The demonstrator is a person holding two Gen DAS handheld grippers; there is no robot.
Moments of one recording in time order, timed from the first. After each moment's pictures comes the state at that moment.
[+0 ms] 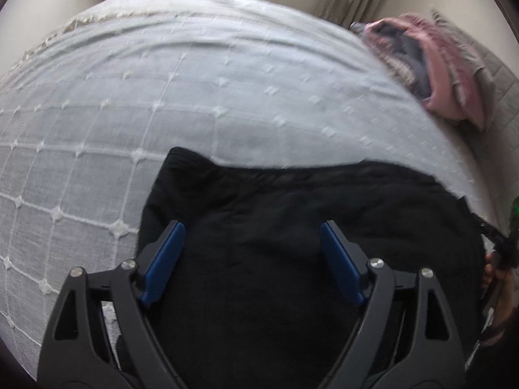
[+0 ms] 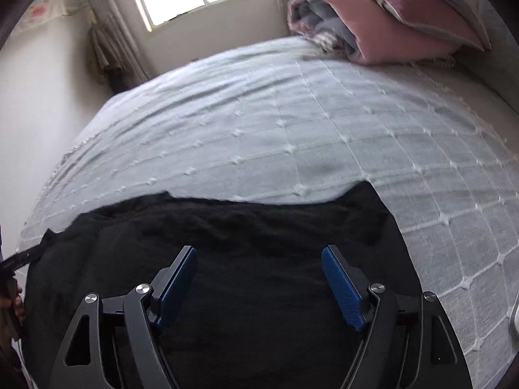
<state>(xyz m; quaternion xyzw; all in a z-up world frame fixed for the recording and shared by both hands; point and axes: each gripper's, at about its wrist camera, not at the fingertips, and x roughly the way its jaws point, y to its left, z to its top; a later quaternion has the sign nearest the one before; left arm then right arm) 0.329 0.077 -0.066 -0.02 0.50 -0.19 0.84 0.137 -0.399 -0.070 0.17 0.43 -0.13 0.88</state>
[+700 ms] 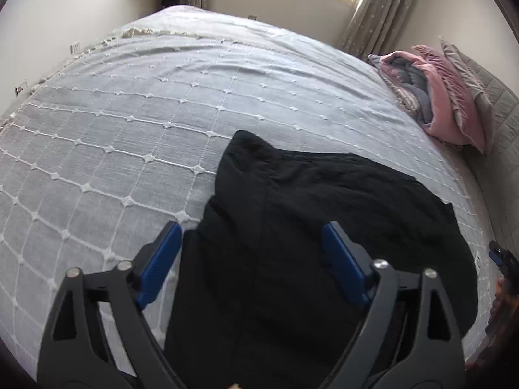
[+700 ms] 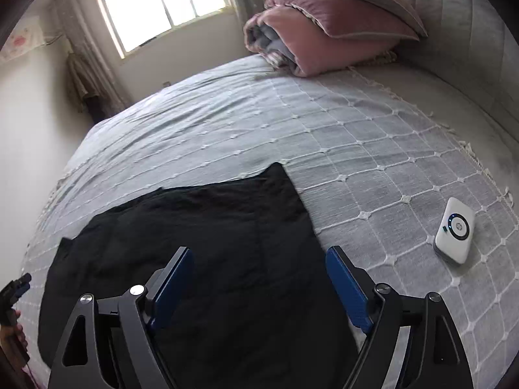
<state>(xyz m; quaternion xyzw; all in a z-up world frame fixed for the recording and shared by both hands) 0.205 0.132 0.015 -0.06 0.44 -0.14 0.88 -0.004 -0.366 0.019 0.18 0.37 -0.17 0.89</state>
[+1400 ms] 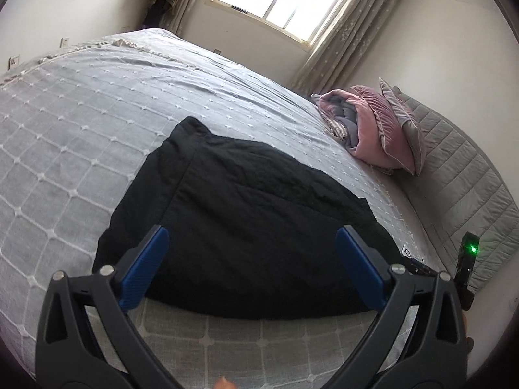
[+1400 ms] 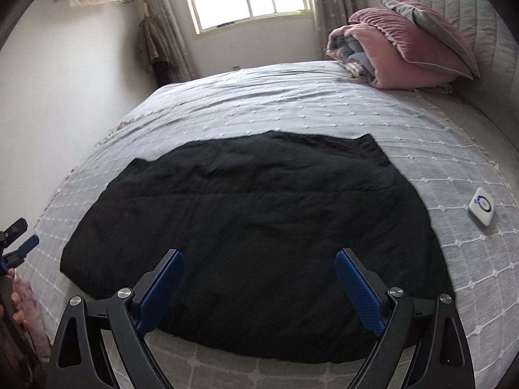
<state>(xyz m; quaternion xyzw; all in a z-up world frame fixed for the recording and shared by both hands) 0.032 0.155 0.028 -0.17 0.36 -0.23 0.89 -0.069 -0.216 -0.005 0.10 0.38 -0.05 0.92</state>
